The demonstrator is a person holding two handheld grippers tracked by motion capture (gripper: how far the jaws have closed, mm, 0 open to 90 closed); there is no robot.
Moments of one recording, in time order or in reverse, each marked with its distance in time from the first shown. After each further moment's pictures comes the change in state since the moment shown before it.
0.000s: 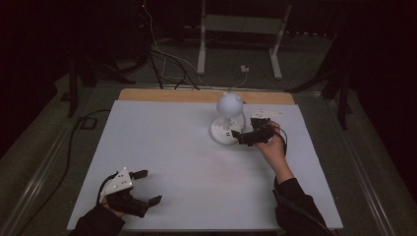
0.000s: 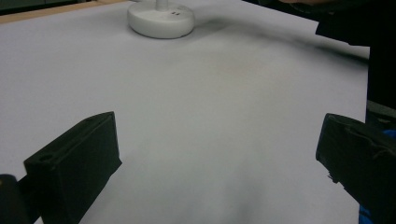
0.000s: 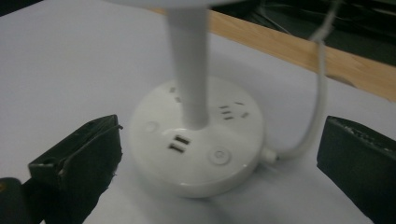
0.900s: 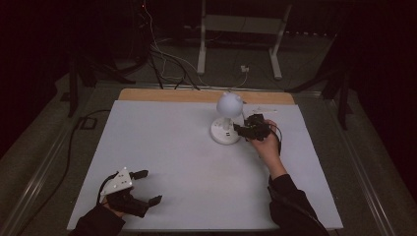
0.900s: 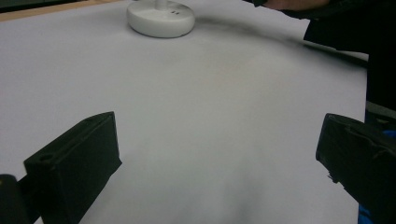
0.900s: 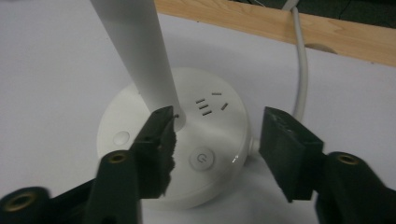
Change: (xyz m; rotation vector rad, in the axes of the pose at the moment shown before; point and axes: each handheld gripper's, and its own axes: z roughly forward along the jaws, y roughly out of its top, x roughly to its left) left arm 0.001 0.000 0.000 0.003 -0.003 -0.007; right arm 0.000 0.005 0.018 0.077 -0.103 0.137
